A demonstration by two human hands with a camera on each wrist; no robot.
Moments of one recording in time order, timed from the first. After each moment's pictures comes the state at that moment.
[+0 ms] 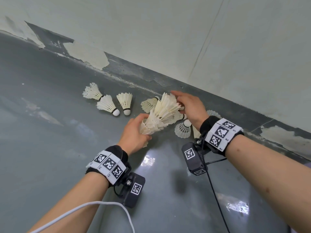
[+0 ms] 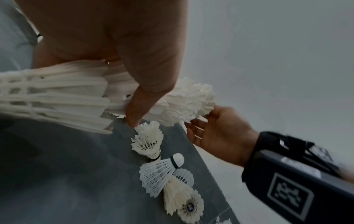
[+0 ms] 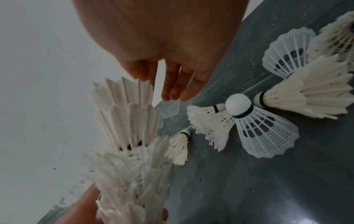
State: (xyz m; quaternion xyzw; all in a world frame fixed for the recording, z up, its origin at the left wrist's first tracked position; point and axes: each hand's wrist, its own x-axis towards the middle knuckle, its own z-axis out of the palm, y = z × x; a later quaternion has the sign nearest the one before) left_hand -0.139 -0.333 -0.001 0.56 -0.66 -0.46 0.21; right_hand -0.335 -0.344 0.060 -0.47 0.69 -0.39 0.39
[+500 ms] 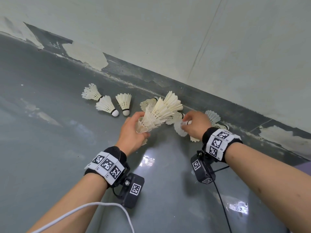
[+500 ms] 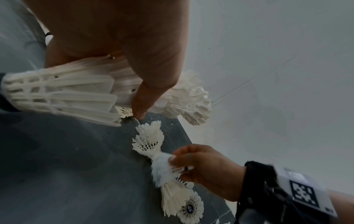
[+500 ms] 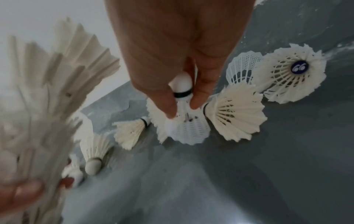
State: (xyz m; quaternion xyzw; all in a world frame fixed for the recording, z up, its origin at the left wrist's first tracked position) left_hand -0.138 -0.334 -0.007 0.55 -0.62 -0.48 0.29; right_hand -0.373 -0.321 0.016 -0.55 0.79 -0.11 0.24
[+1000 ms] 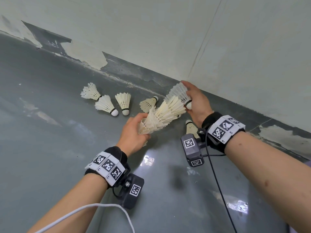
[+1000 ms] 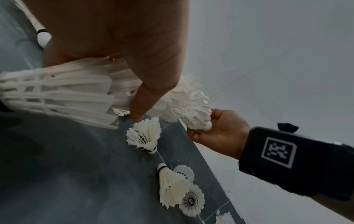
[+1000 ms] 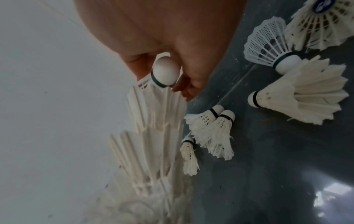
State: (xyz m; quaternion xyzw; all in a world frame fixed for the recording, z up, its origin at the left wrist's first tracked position) left_hand -0.140 -0.332 -0.005 0.54 -0.66 -0.46 0.26; right_hand -0.345 -0.357 0.063 -0.31 0.62 -0.54 0.48
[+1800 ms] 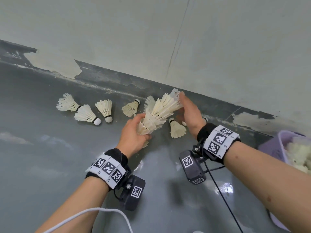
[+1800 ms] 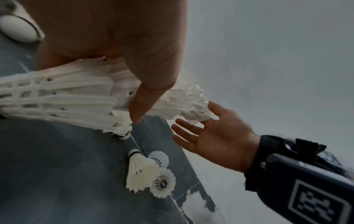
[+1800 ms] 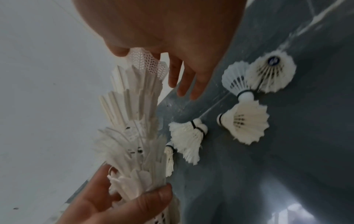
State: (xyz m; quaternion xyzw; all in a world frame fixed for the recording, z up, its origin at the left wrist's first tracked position) left_hand -0.169 -0.333 0.010 0.49 -0.67 -0.51 0.22; right_hand -0.346 -0.302 0.074 -0.32 0.73 -0.47 0.39
